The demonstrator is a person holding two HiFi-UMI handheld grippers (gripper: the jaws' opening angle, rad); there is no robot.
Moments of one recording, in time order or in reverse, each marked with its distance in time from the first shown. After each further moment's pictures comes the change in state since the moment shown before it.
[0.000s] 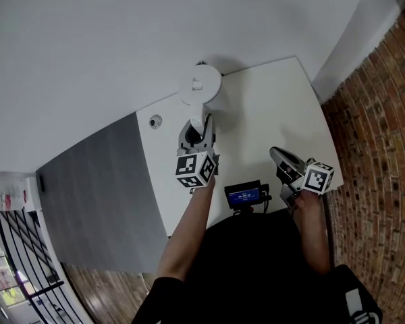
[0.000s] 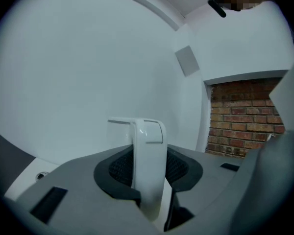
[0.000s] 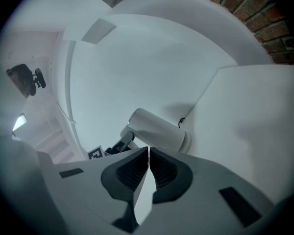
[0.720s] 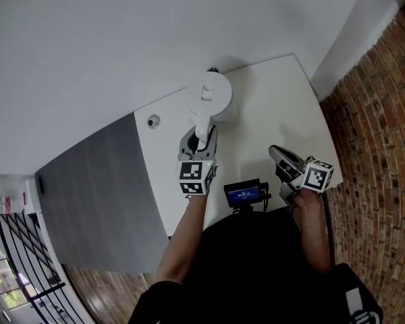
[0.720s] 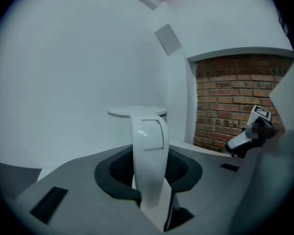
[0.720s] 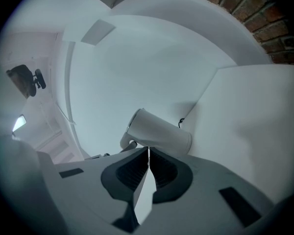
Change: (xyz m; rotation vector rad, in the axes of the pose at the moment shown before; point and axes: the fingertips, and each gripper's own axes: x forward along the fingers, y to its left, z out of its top) left arm -0.017 -0.012 -0.040 0.239 0.209 -0.065; right arm -0.001 0.000 0.001 0.014 -0.006 -0.005
